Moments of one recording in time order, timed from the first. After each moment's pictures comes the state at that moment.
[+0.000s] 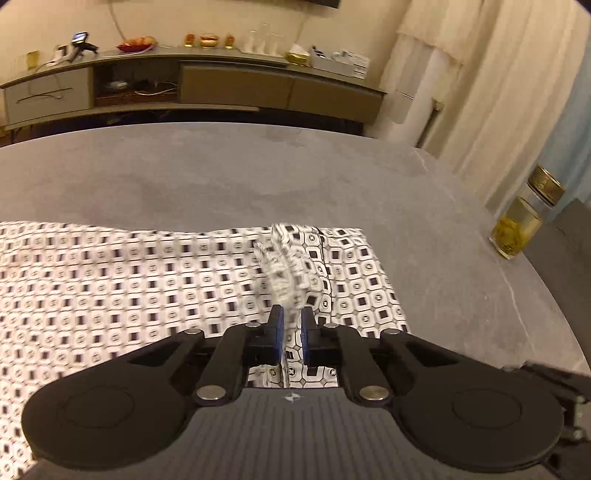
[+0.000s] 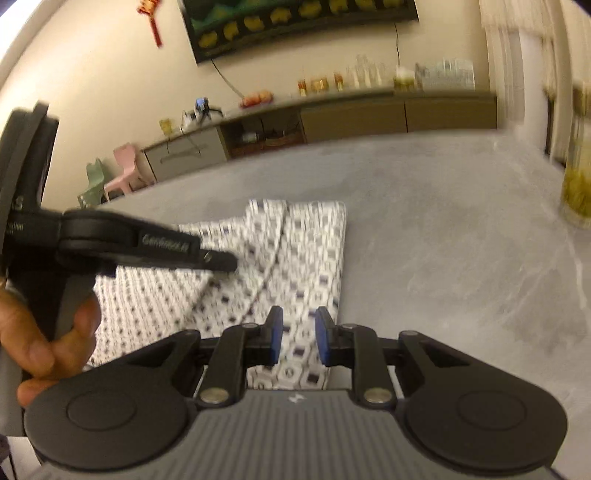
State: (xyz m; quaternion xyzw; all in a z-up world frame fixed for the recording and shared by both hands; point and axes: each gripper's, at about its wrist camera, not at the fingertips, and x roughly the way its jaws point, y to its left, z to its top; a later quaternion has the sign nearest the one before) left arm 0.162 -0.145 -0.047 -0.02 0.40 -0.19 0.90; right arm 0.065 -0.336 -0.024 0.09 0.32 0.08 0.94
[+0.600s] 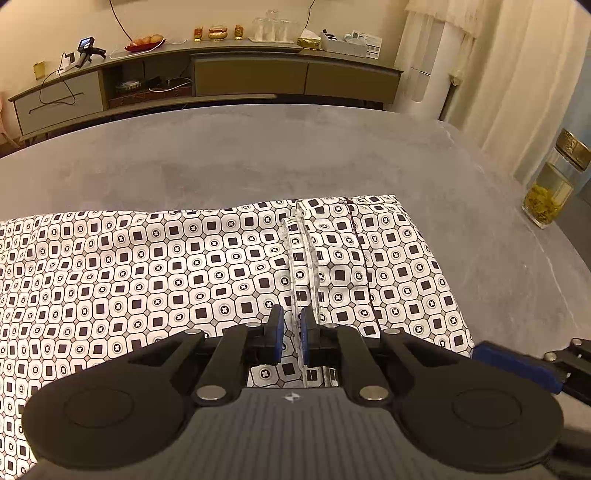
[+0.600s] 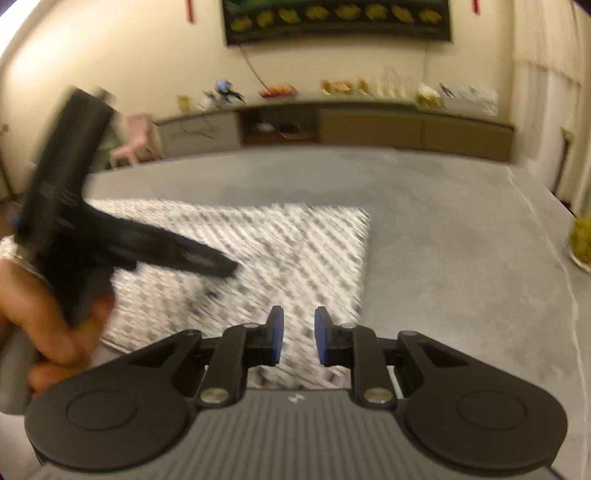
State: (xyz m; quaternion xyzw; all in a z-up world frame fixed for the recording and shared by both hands) left arm 0.163 -0.149 -0.064 0.03 0.41 -0.17 0.90; right arm 0.071 -0.303 -0.028 0.03 0.34 0.10 0.93
